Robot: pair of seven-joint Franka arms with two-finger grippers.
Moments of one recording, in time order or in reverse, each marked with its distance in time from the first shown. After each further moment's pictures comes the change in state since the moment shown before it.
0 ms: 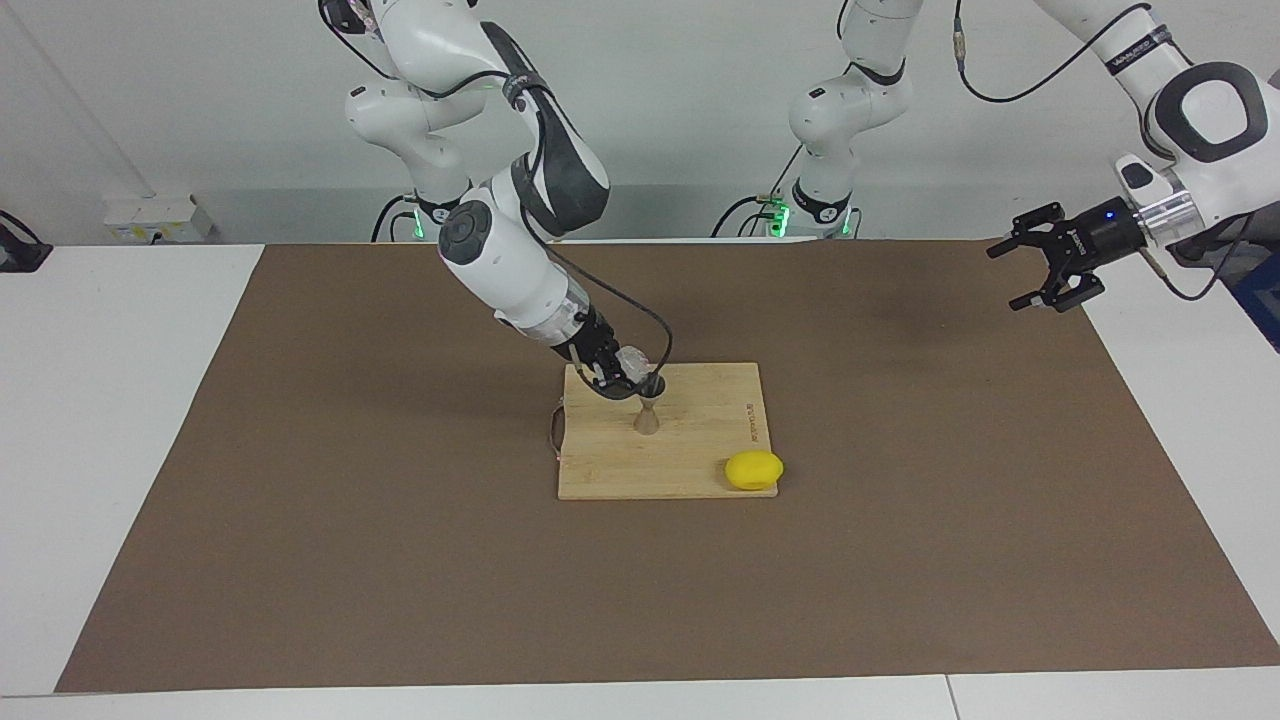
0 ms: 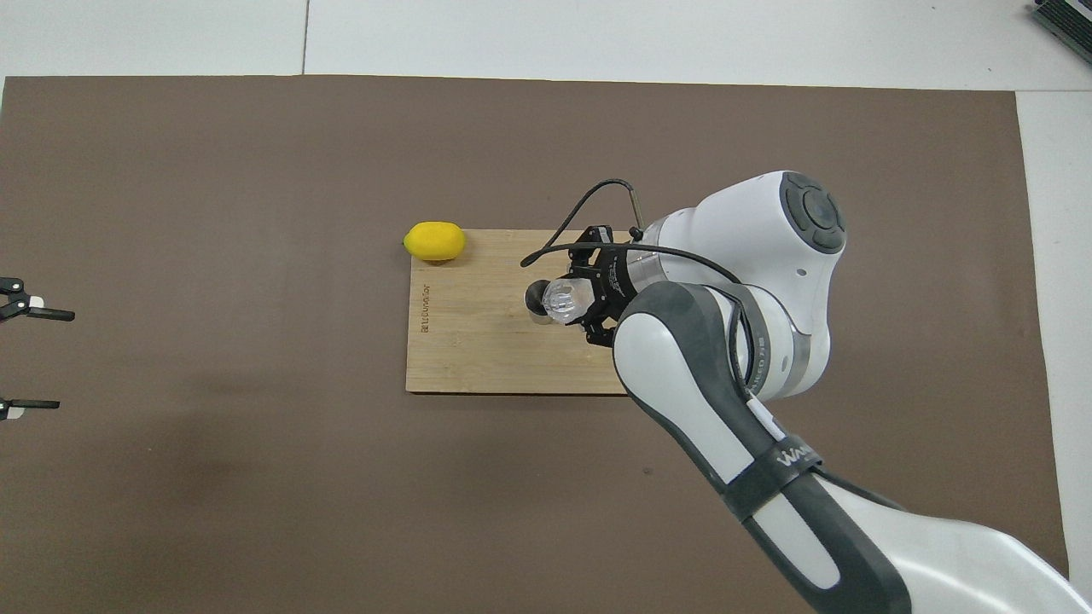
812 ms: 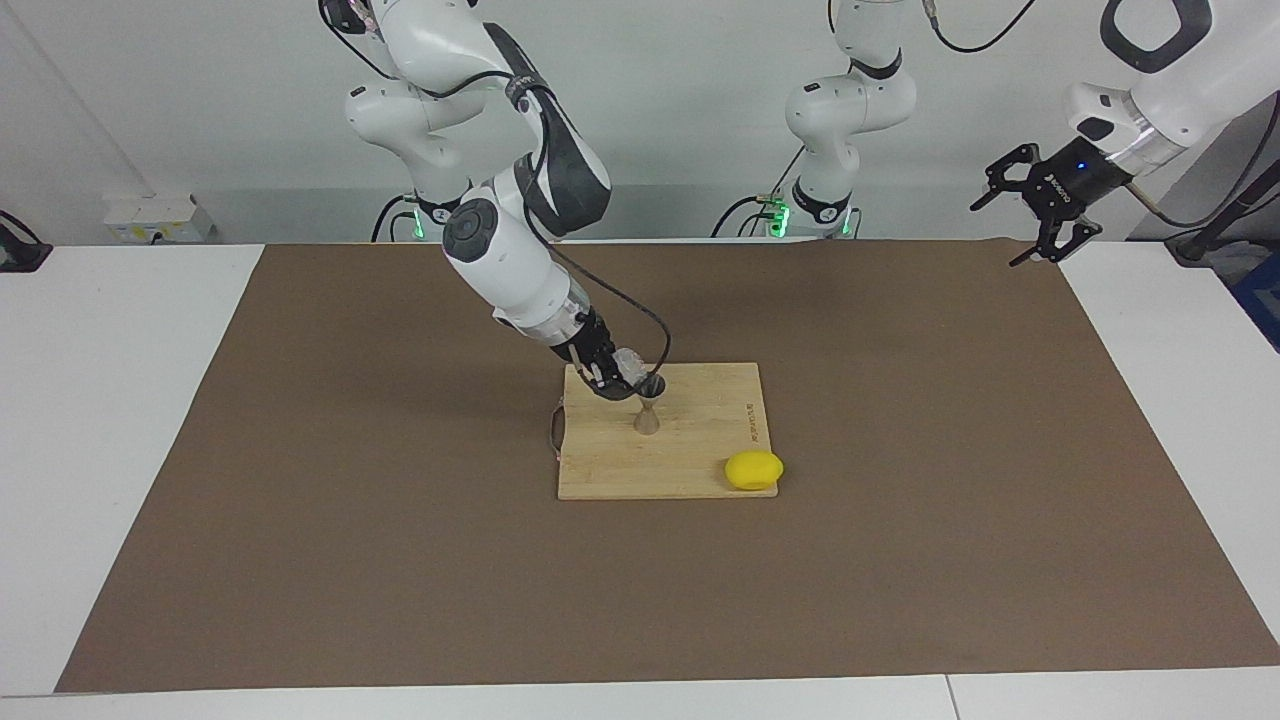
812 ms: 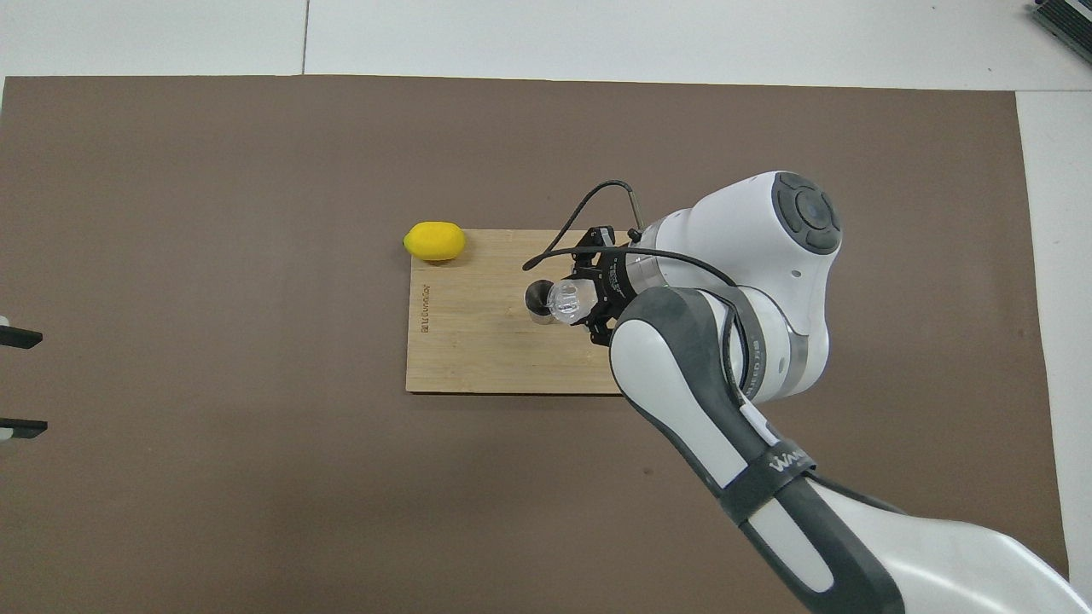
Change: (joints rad) left arm -0.243 -0.178 -0.043 0.024 0.345 0.014 -0.936; right arm 0.010 0.000 0.000 0.002 -0.076 0.000 0.039
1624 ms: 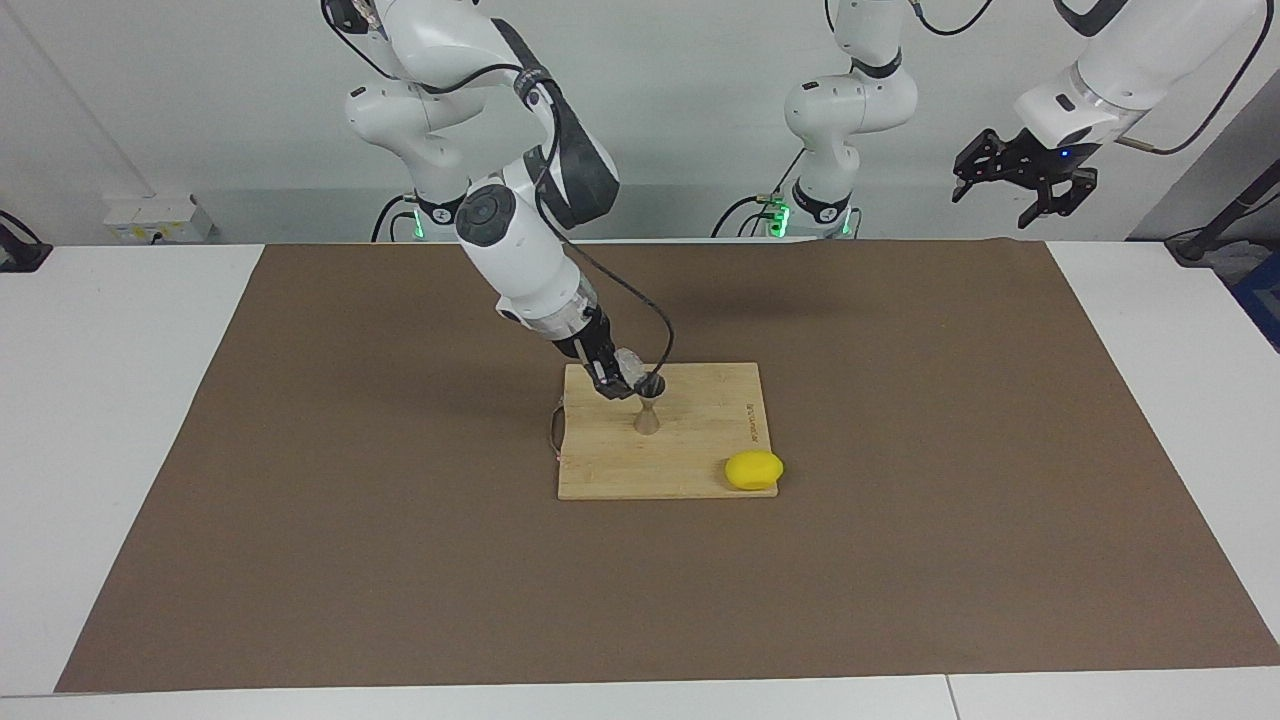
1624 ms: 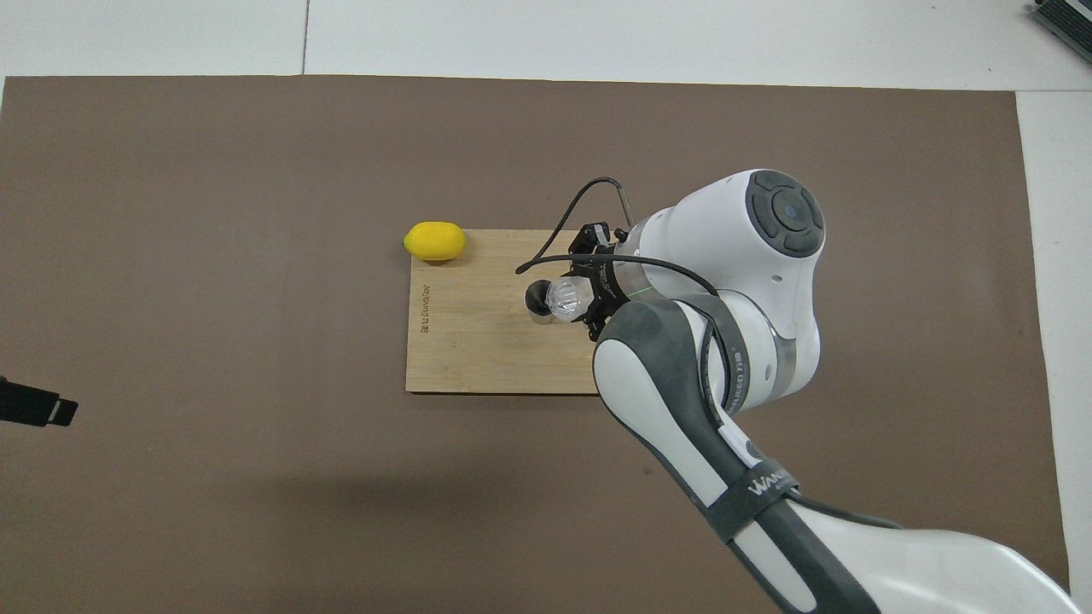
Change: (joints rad) left arm -0.005 -0.021 -0.063 0.070 0.165 -0.084 -0.830; right arm 0.015 0.000 0.000 0.026 -0.070 -0.001 0.041
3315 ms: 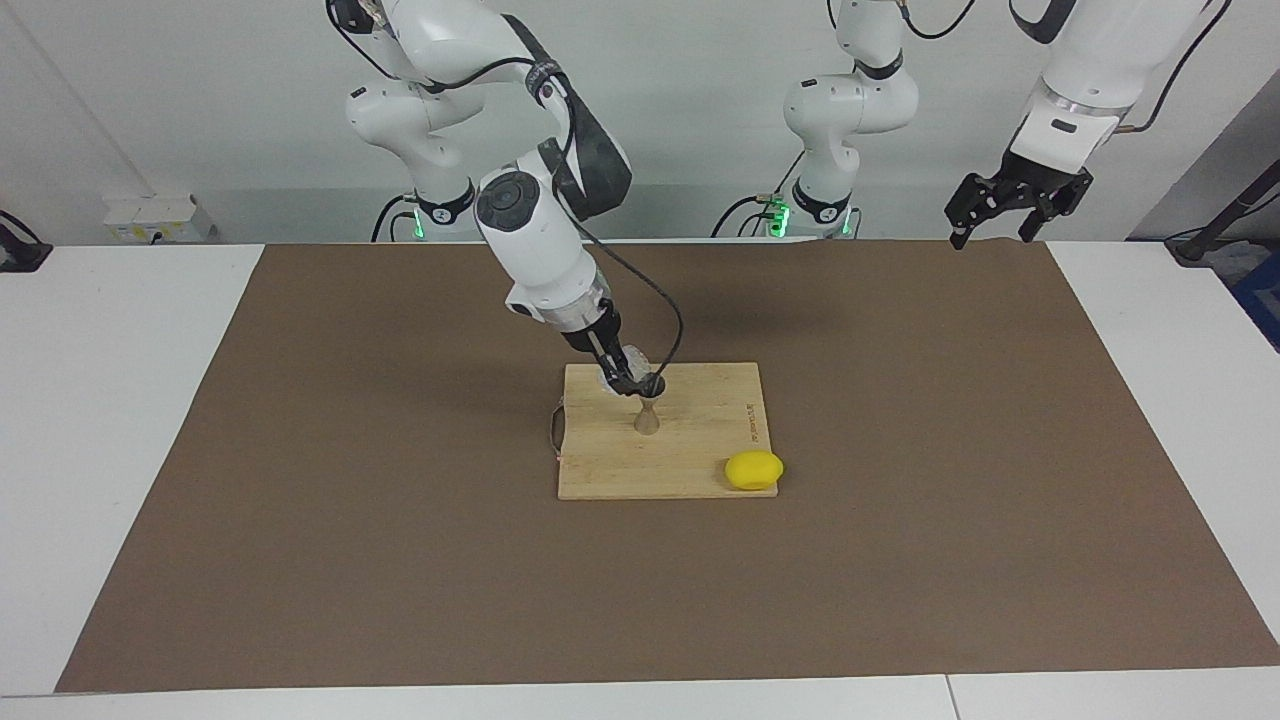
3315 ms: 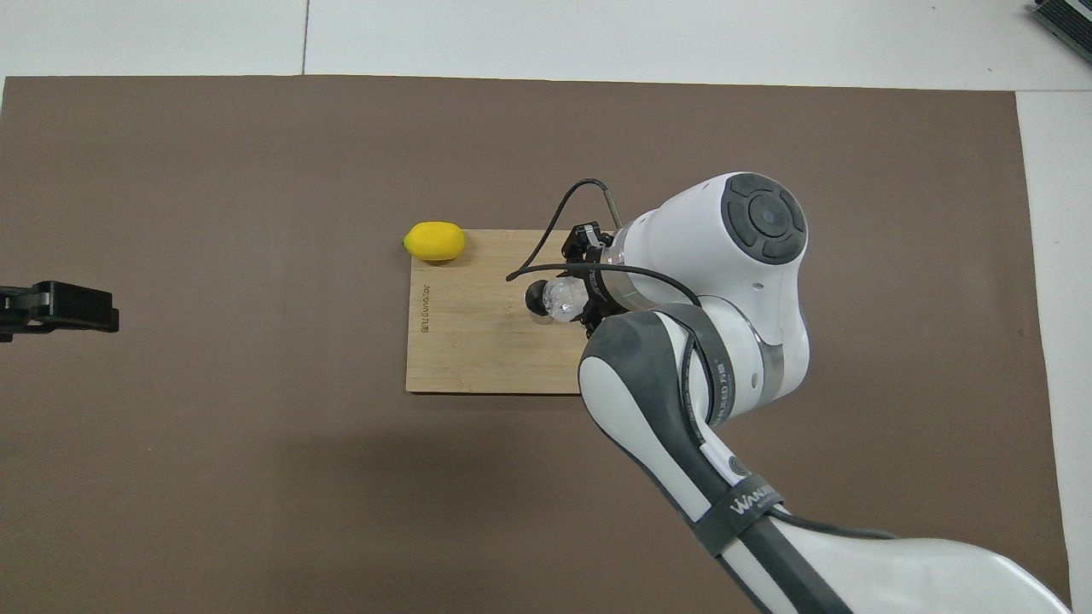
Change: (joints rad) left arm -0.082 0.043 -0.025 0.004 0.082 0.235 -0.349; right arm 0.019 0.001 0.000 0.018 -0.074 0.000 0.009
